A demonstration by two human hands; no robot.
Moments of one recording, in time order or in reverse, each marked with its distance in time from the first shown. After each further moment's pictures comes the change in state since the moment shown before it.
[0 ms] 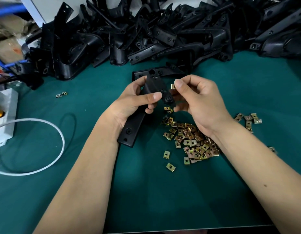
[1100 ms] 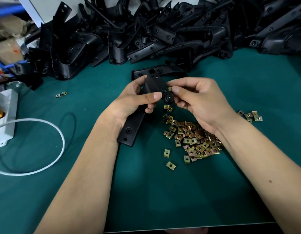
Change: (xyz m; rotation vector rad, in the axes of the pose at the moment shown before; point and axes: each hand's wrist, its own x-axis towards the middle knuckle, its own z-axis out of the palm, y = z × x) left_hand 0.000 0.000 0.000 0.023 -0.021 -0.014; right_hand 0.003 -0.001 -0.006 -0.040 -0.033 0.074
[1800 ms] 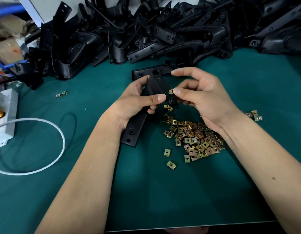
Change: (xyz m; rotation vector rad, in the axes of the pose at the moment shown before) left_hand 0.000 0.000 0.007 0.089 0.052 0.002; right_hand 0.000 -0.006 -0.008 -0.099 -0.038 -0.057
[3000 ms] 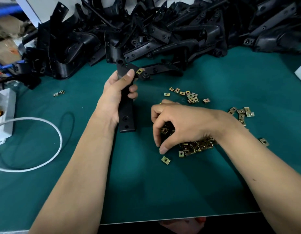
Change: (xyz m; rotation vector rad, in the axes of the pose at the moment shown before) left_hand 0.000 0.001 -0.016 -0.378 0.282 0.120; right_hand -0.015 -0.011 0.019 -0.933 -0.801 -0.095
